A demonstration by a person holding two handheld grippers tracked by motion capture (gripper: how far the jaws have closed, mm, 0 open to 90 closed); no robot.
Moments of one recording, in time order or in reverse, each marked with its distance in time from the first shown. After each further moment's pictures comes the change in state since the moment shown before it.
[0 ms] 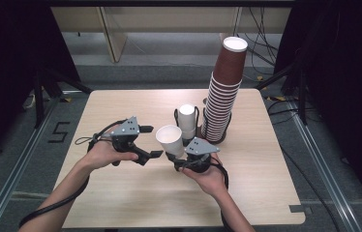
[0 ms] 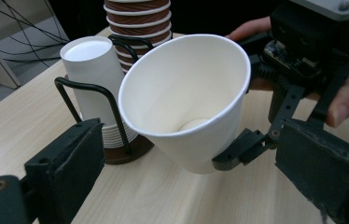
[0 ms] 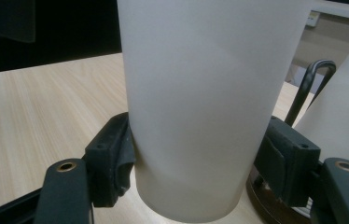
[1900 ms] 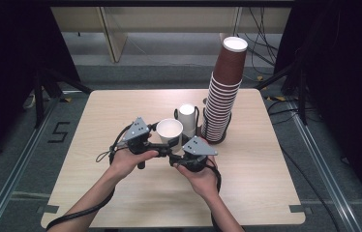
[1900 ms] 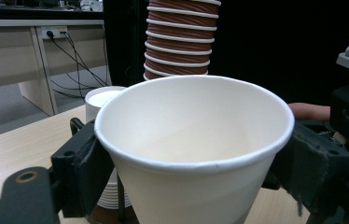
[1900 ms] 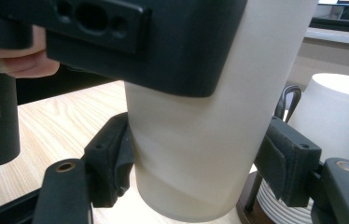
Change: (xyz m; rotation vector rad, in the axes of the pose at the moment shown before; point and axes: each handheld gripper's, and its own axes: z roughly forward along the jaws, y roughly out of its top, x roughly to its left) left arm -0.019 -0.003 0.042 -0.291 0.178 -0.182; right arm 0.012 0.008 0.006 -0.095 -0.128 0.073
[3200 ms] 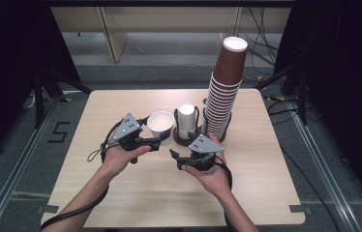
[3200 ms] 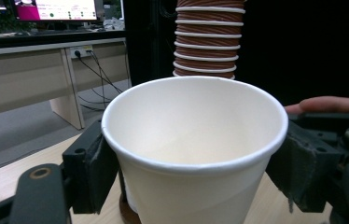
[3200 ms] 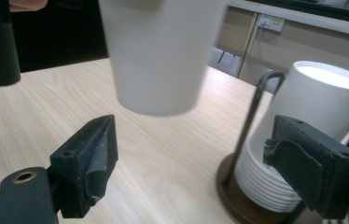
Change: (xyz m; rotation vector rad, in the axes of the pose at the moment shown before) left arm 0.015 0.011 -0.019 -0.049 0.099 0.065; right arm -0.019 0.005 -0.017 0.084 0.031 -0.068
